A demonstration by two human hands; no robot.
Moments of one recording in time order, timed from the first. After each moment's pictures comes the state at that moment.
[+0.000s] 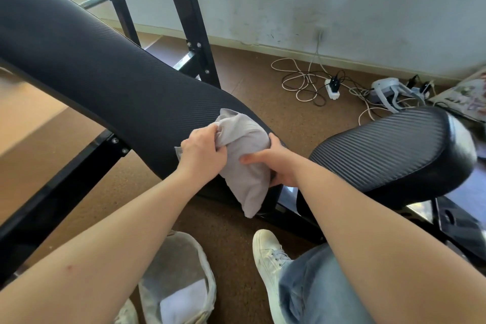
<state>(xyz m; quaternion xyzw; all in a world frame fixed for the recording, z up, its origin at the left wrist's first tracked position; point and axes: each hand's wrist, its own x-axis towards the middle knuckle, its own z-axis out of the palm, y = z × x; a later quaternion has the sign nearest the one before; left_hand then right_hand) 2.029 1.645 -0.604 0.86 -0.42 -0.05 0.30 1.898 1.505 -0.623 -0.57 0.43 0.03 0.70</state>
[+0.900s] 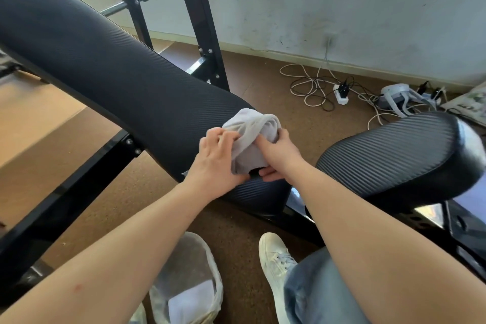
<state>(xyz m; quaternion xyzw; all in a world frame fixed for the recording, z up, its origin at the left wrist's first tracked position) 2.019 1.669 -0.609 0.84 -0.49 -0.05 0.22 1.916 1.525 -0.606 -0.64 0.47 -0.08 0.60</state>
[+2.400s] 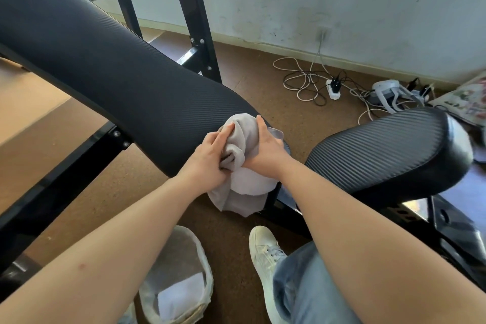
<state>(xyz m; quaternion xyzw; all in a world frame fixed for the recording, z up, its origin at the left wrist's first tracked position) 2.033 1.664 -0.635 0.82 -0.50 -0.15 0.25 1.907 1.521 -0.622 -0.84 0.33 -0.02 0.44</state>
